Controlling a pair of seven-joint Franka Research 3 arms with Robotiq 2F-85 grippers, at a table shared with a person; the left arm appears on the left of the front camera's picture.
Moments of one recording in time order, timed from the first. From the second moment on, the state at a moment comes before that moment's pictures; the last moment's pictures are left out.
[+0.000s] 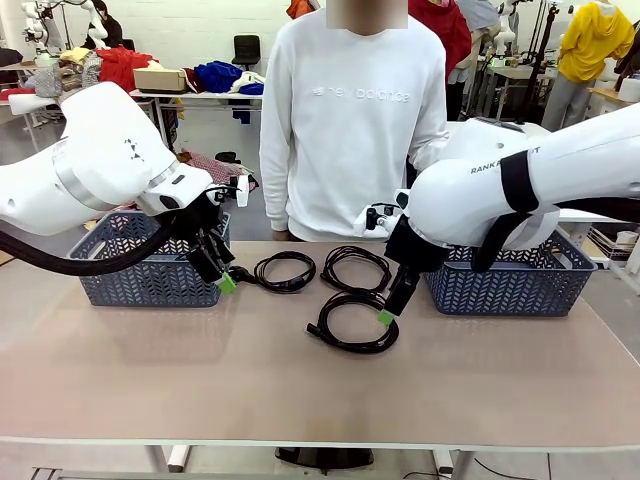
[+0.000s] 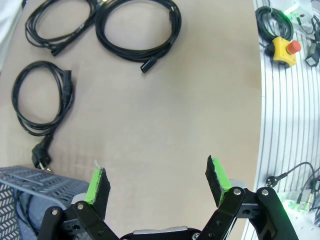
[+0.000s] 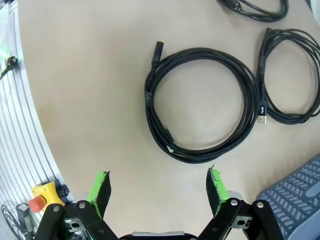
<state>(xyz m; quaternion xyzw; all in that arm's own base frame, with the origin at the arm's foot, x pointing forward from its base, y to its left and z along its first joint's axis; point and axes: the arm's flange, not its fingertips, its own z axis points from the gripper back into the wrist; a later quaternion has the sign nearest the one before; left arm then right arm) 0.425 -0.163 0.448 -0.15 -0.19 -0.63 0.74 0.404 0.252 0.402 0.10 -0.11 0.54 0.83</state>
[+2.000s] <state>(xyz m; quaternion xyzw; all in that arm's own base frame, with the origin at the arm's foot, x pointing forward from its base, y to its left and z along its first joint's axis) 0.425 -0.163 0.448 -0.15 -0.19 -0.63 0.74 0.434 0.352 0.320 0.06 -0.02 0.59 0.80</state>
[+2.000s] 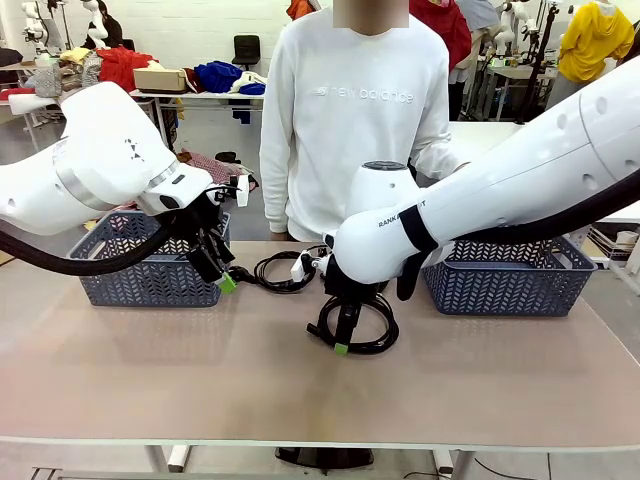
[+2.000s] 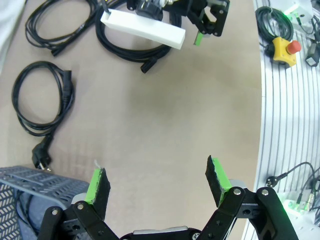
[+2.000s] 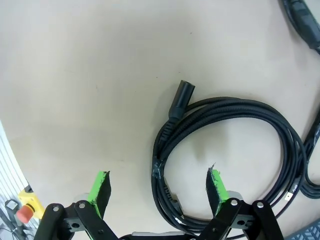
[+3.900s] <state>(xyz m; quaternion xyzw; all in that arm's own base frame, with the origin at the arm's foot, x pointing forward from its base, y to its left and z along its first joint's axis) 0.425 -0.163 0.448 -0.15 -0.19 -0.63 0.74 0.443 0.364 0.305 0.05 0.01 0.58 0.81</state>
